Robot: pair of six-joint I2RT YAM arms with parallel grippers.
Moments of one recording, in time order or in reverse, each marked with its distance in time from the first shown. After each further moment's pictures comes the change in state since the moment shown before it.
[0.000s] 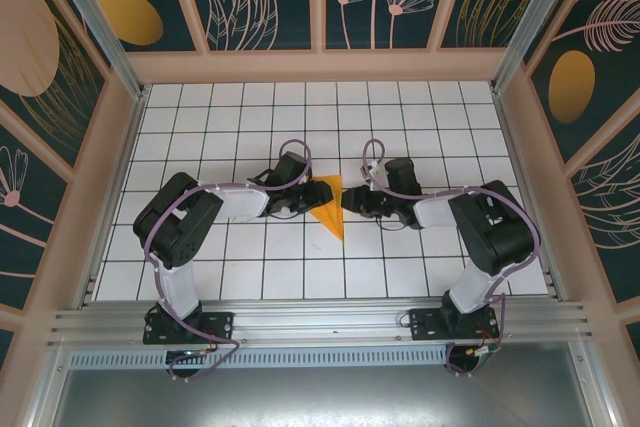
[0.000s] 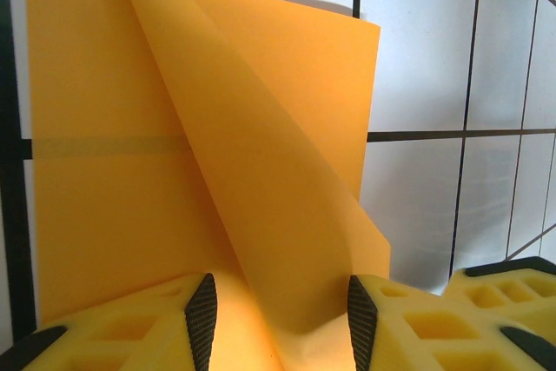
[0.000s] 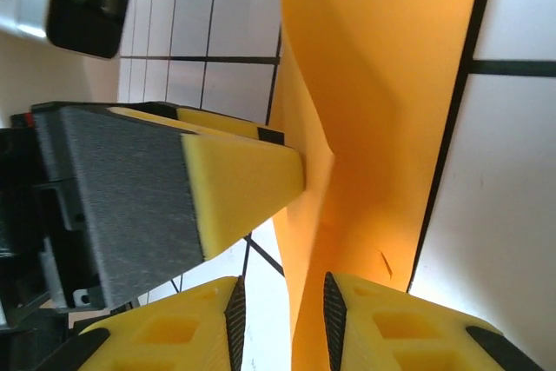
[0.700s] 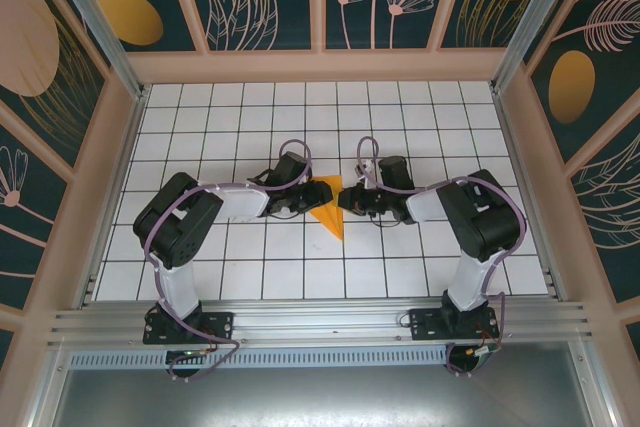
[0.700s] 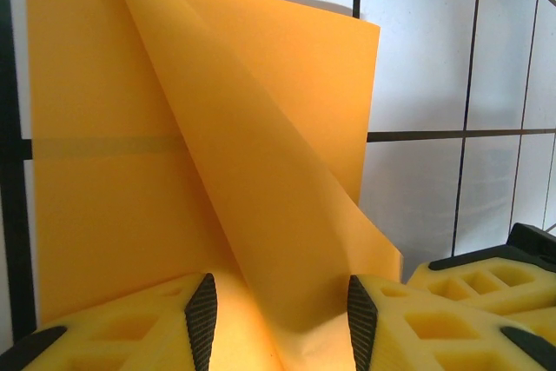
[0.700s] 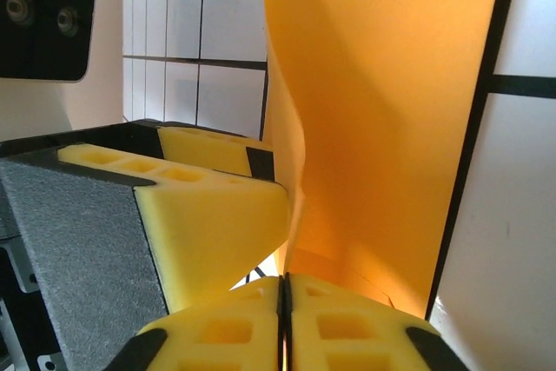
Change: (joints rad) left arm 0.000 0.000 0.000 0.000 0.000 0.000; right arm 0.011 0.099 0.063 0.023 -0.032 0.043
